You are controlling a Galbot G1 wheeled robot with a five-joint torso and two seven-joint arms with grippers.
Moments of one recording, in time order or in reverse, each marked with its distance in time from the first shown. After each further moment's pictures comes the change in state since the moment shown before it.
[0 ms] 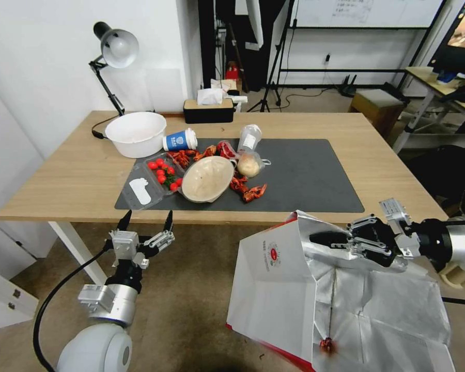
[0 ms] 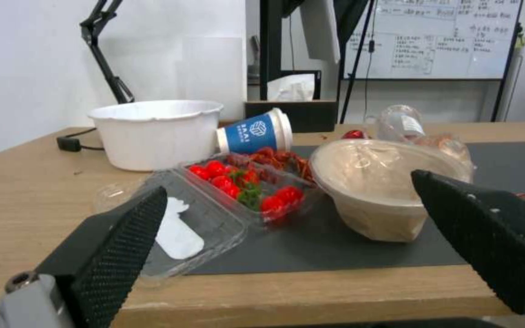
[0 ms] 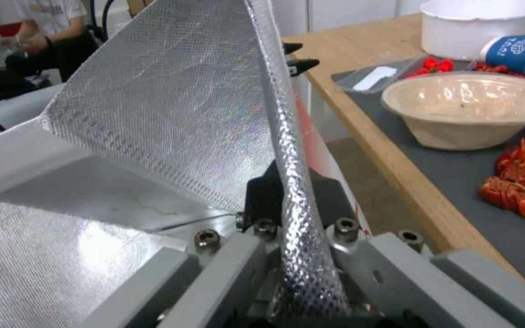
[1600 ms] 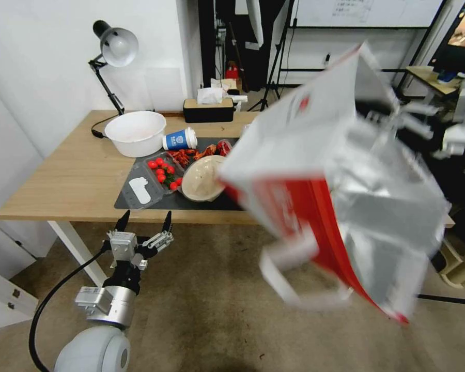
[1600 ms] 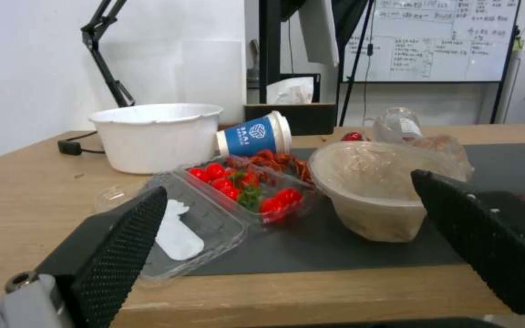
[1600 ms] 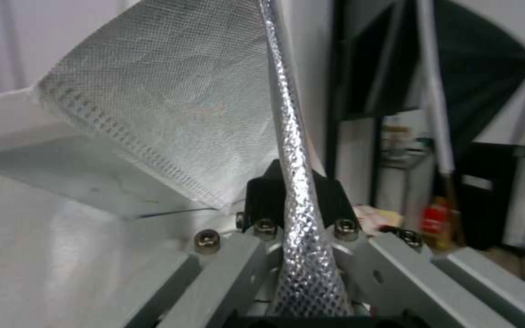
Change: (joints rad) left arm 0.012 -0.002 -0.004 -0.014 0.005 -0.012 0.008; right arm 0.231 0.011 0.114 0.066 0.354 0.101 0.839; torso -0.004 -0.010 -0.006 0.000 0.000
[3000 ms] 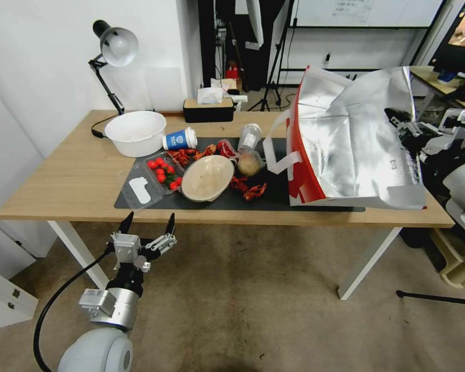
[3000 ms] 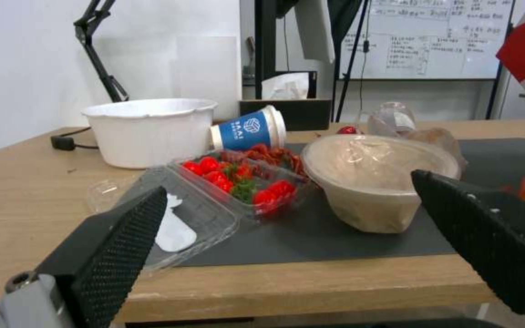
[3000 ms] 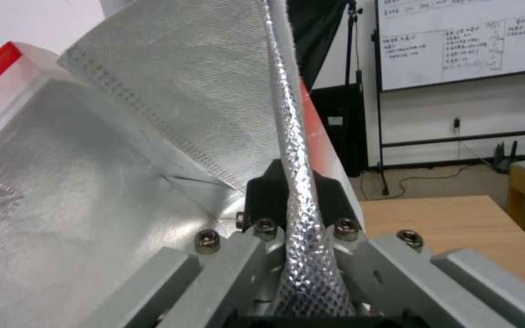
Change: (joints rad) left arm 0.009 -0.009 0.007 0.004 0.010 -0.011 0.012; right arm 0.063 0.165 -0.207 -0.052 -0.120 0.012 0.322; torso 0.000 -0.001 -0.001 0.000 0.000
